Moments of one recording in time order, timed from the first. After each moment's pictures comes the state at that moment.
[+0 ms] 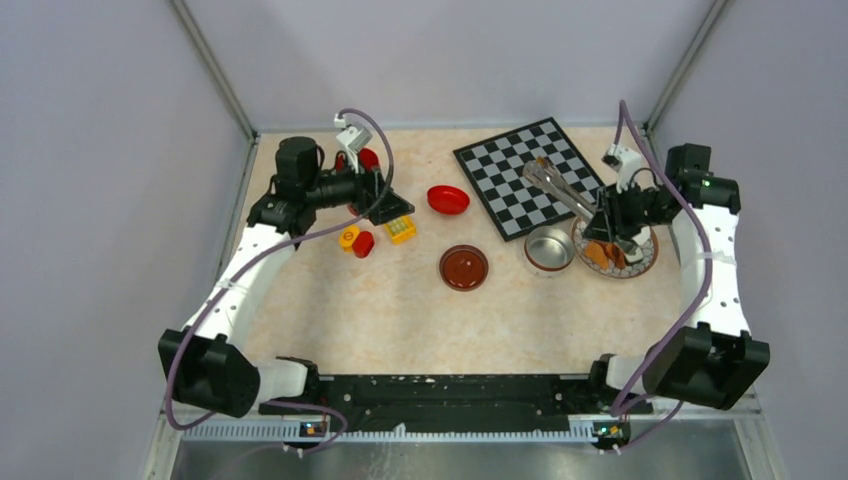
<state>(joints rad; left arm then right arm) -0.23 1.28 1.20 -0.30 0.87 -0.15 -0.20 1.31 1.36 -1.18 -0.72 -0.53</state>
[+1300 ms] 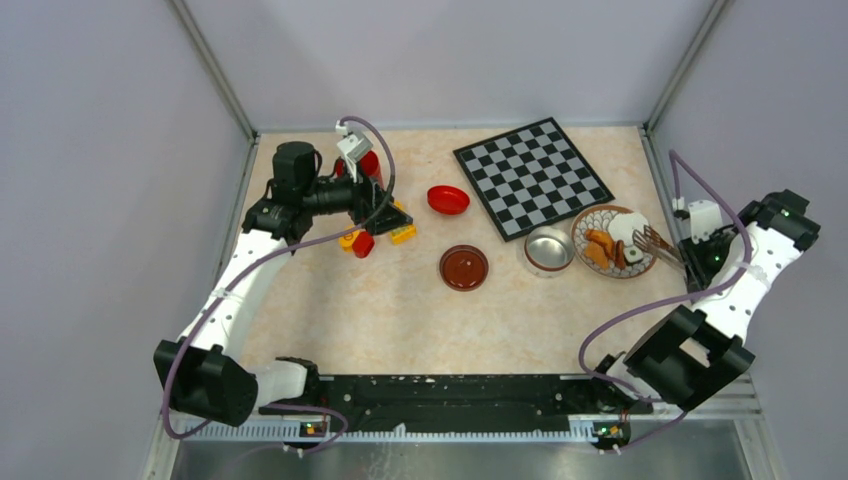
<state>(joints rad) -0.23 1.24 1.18 -0.38 0.94 -0.07 -0.76 1.31 1.33 -1.38 -0.20 -1.06</state>
